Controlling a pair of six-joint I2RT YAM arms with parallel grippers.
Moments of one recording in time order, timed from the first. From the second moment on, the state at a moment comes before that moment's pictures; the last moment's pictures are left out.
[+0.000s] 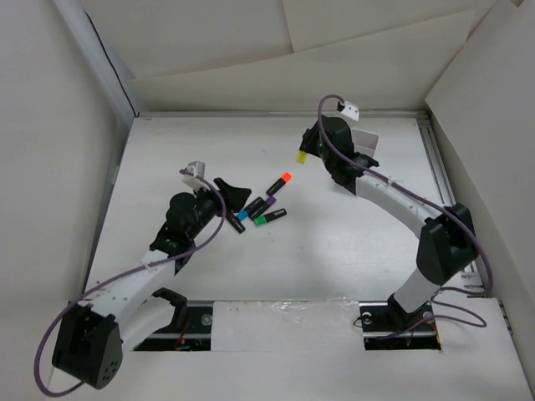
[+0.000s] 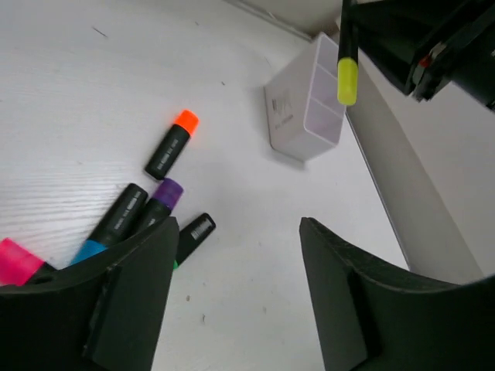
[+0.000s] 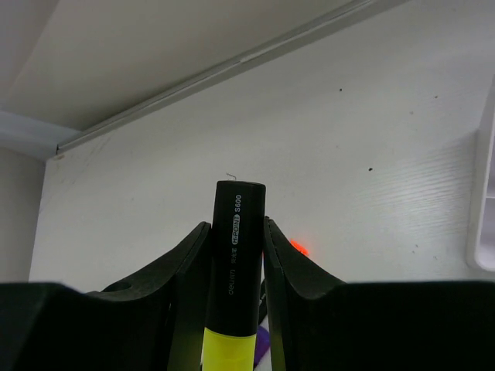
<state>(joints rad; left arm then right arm) -0.42 0.85 0.41 0.34 0.08 -0.71 0.55 1.69 1.37 -0.03 0.42 0.69</state>
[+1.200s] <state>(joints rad) -0.58 1.26 0.60 0.55 0.30 -0.69 0.67 1.46 1.13 -0.01 0.13 0.68</state>
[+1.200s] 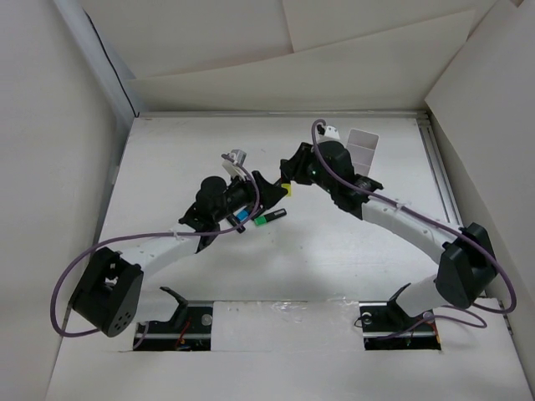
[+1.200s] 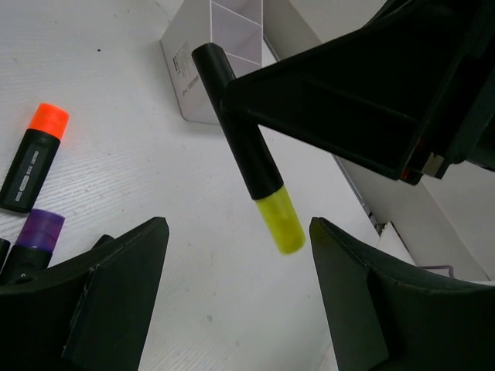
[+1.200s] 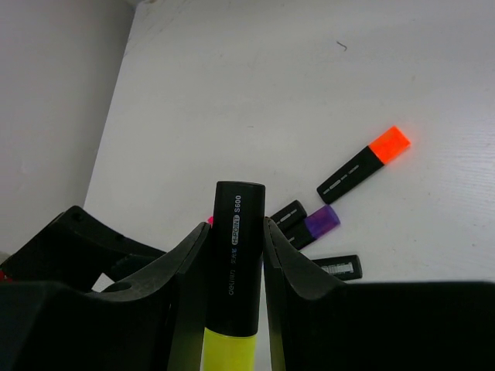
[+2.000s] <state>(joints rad) -0.57 1.32 0.62 0.61 0.31 -0.73 0.72 1.48 1.13 0.03 0.11 0.71</state>
